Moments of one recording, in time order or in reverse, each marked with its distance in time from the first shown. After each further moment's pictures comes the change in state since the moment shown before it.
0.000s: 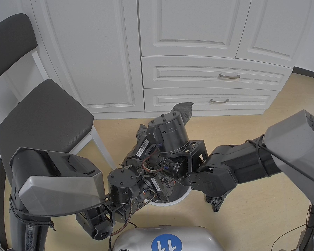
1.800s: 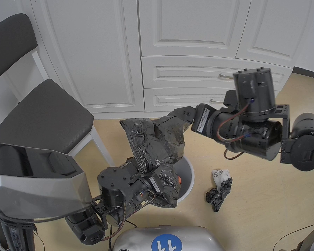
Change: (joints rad) left arm -0.040 -0.129 0.089 -0.002 0.002 0.013; right arm -0.107 -0.449 0.244 0.114 -0.001 -0.319
